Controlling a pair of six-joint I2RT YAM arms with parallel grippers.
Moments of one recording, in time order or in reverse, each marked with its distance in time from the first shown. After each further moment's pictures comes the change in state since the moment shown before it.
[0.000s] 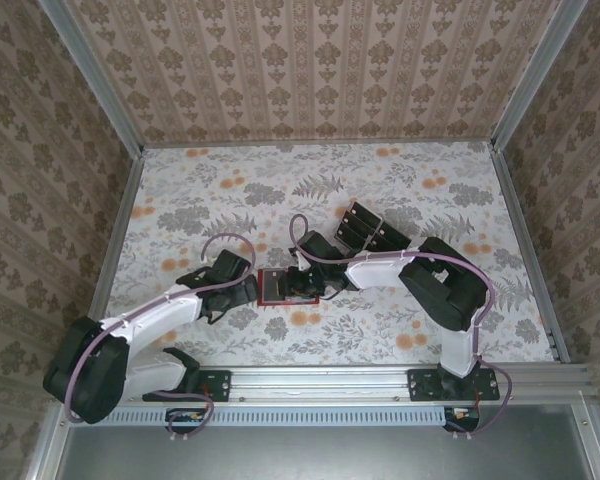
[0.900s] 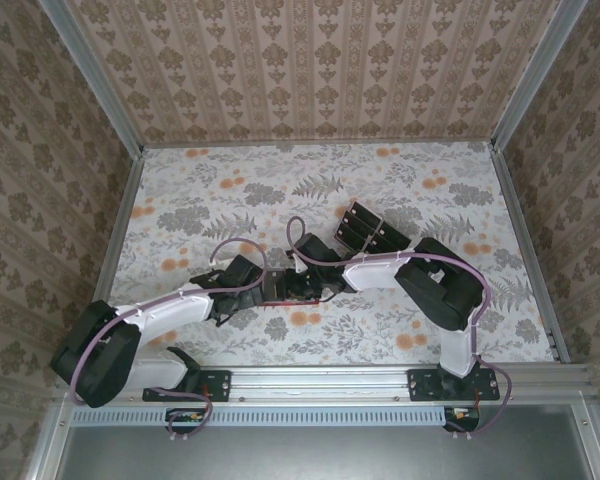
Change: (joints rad) left arm -0.096 0.084 -0.003 0.041 -0.100 -0.047; right arm 0.022 0.019 0.005 0.029 -0.009 0.022
